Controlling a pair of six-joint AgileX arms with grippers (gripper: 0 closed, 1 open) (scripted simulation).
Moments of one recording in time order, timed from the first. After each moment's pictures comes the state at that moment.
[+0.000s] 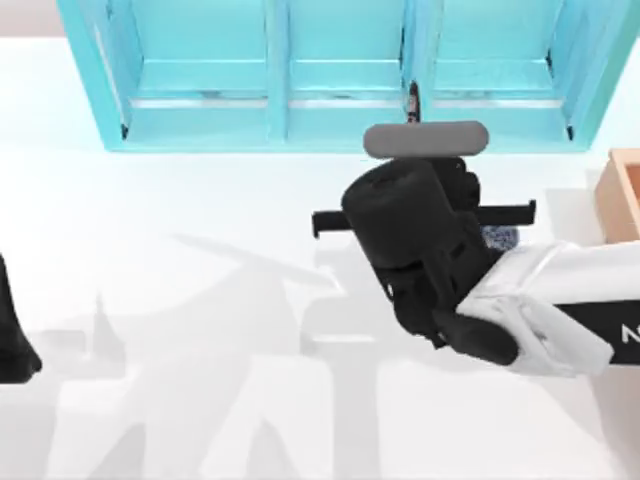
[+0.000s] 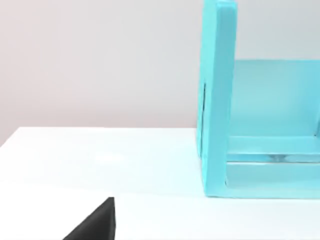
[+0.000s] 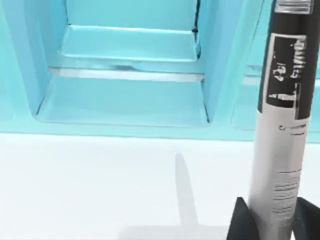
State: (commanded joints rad) left arm 0.00 0.00 0.00 0.00 0.00 0.00; right arm 0.84 1.81 0.93 0.30 0.82 0.38
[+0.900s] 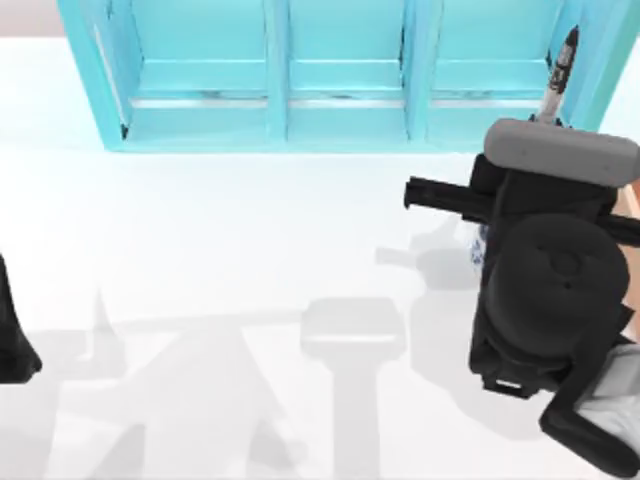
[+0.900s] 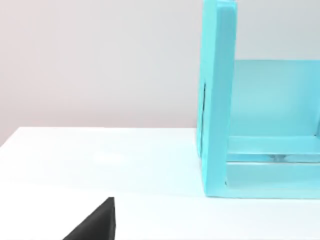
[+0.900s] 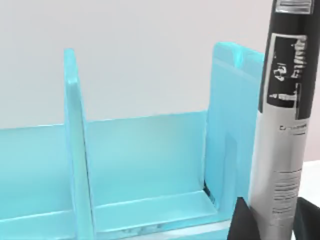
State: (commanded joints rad) left arm 0.00 0.00 0.00 0.00 0.00 0.00; right arm 0.91 1.54 0.59 0.98 1.18 -0.02
